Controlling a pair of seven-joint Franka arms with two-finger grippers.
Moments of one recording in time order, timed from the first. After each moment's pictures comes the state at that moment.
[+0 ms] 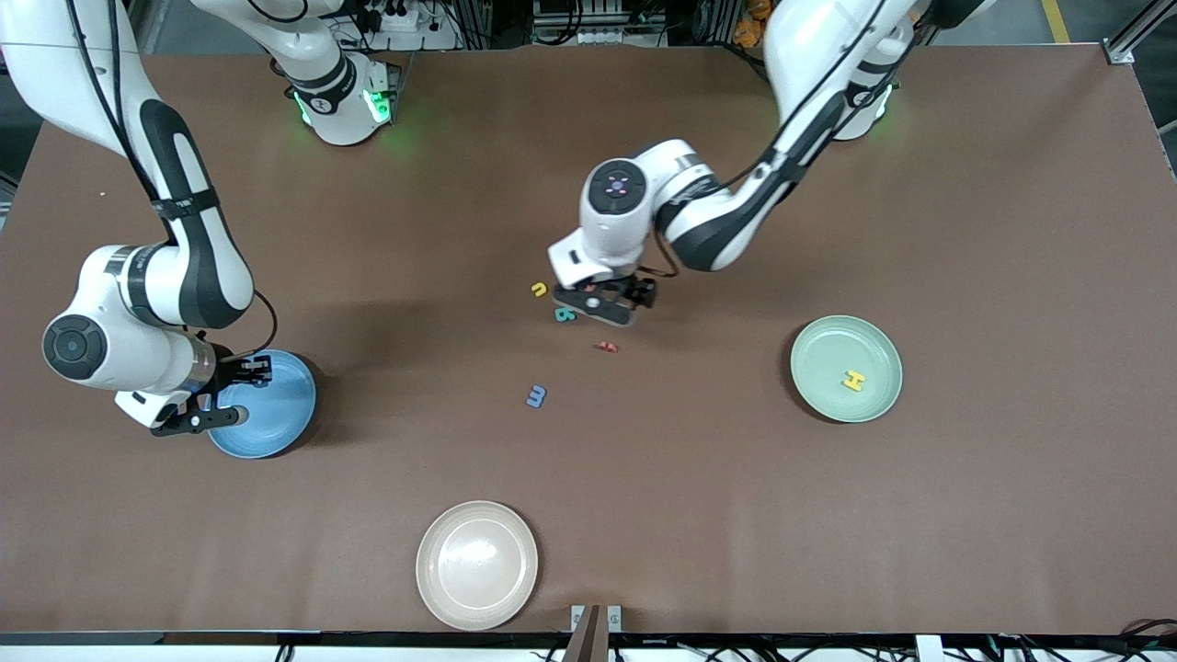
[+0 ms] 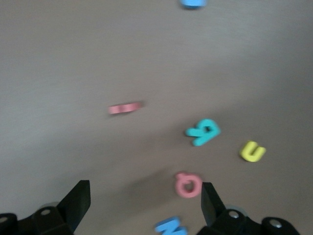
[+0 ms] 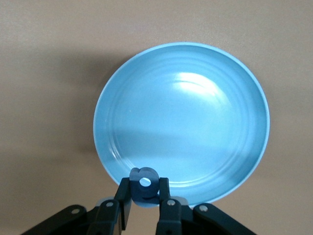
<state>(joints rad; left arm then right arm) -0.48 0.67 -0.44 -1.63 0.27 2.26 -0.56 -0.01 0.48 -0.04 -1.81 -0.01 2.14 -0.21</state>
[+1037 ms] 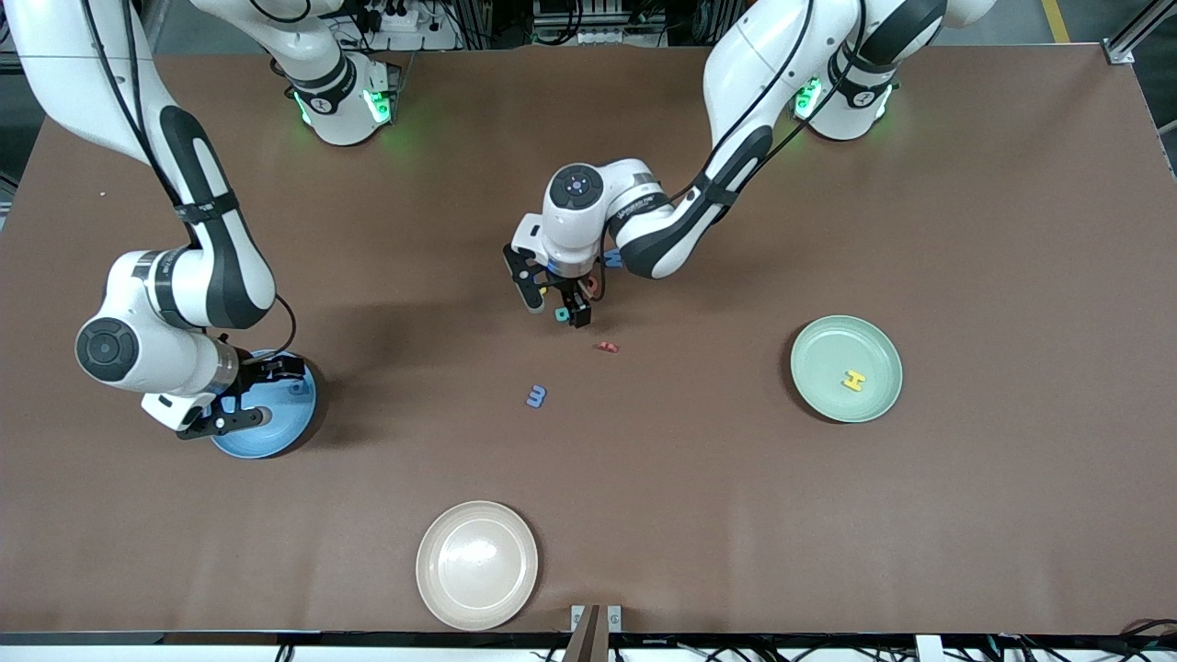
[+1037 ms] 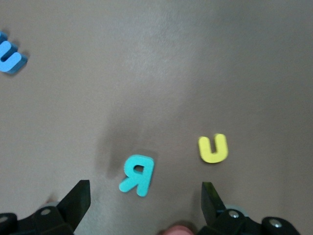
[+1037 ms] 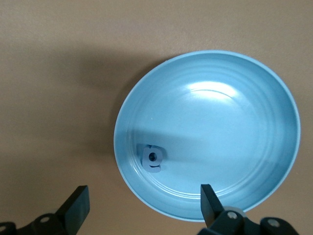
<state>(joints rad) -0.64 0.81 -0.32 -1.59 0.33 2.49 0.05 0.01 0.50 -0.02 -1.81 -0.02 2.16 -0.21</state>
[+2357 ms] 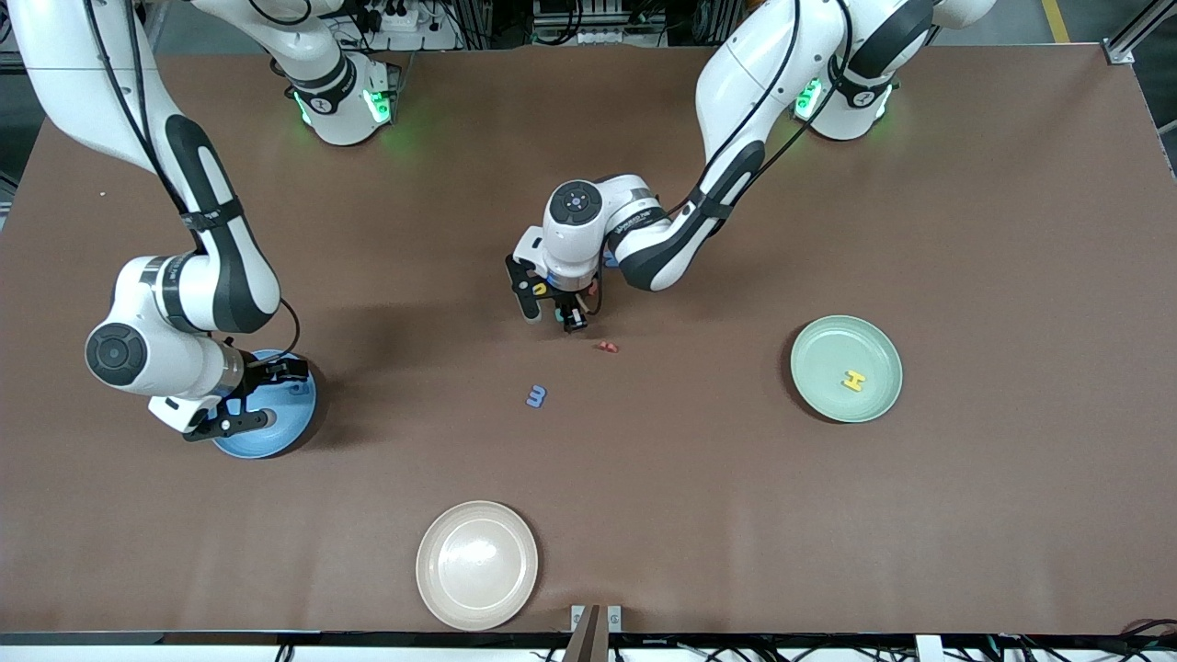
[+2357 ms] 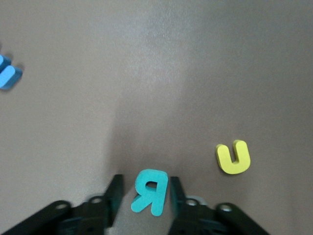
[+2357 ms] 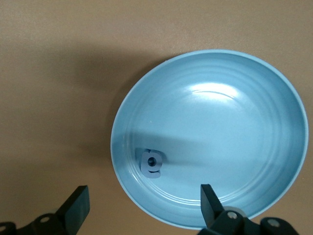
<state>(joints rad) -0.66 0.86 -0.29 -1.53 0.33 2.49 0.12 0.01 0.52 -0.02 -1.81 -0.02 2.18 -0.21</state>
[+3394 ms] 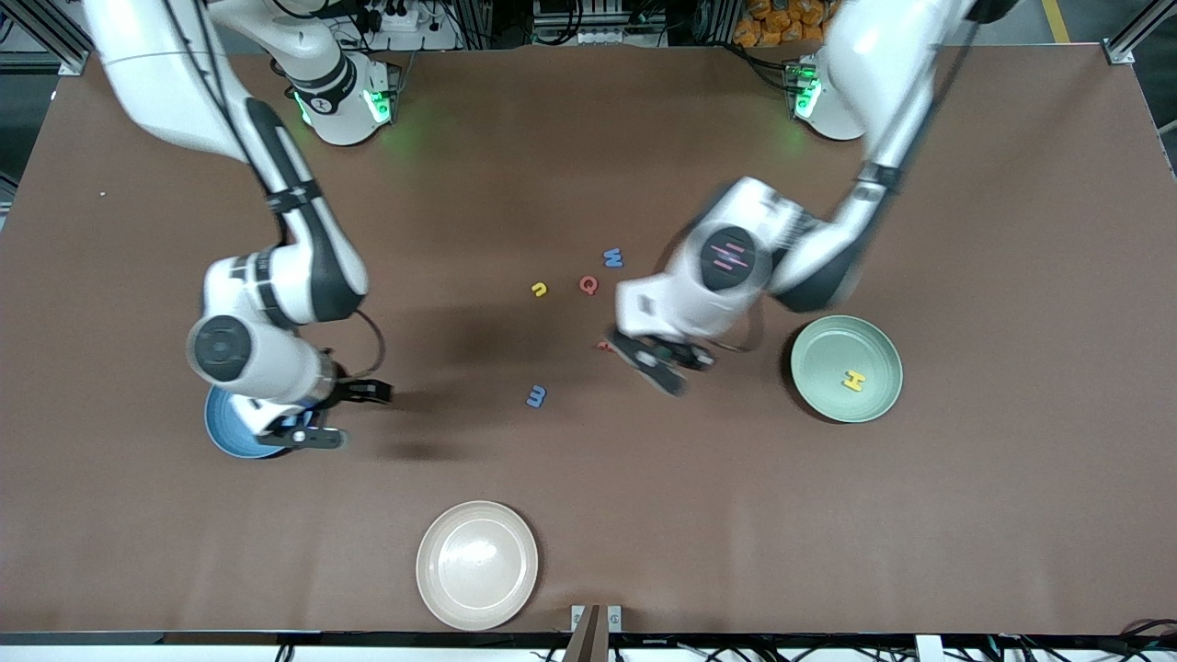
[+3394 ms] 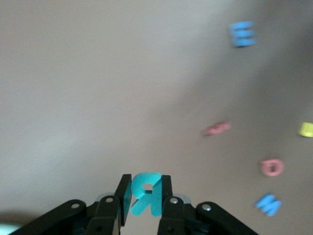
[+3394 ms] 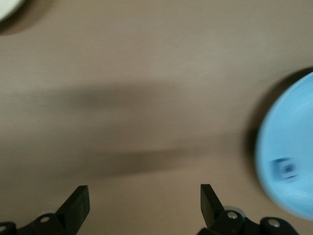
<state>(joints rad) -0.30 0.58 -0.25 -1.50 0.03 2.07 0.11 0.27 0.59 -0.01 -1.64 0.05 2.17 0.38</state>
